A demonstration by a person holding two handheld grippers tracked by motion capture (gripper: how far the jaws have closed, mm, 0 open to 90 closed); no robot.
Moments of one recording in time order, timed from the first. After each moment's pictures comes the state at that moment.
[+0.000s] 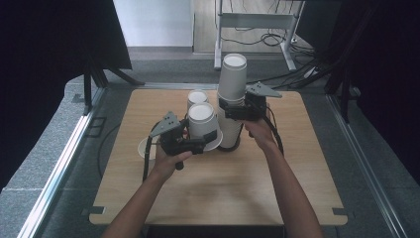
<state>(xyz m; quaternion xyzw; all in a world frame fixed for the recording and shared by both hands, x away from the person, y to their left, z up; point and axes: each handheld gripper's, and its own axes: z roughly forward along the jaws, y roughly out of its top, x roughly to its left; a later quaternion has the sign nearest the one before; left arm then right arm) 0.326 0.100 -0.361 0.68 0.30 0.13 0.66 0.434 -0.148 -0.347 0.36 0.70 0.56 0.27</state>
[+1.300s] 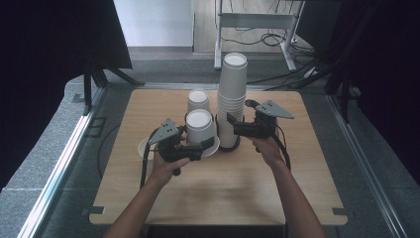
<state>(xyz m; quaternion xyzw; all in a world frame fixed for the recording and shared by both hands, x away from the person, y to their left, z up) 0.315 0.104 -0.375 0.69 0.30 0.14 0.64 0.387 -0.172 -0.365 0.35 0.68 0.58 0.27</state>
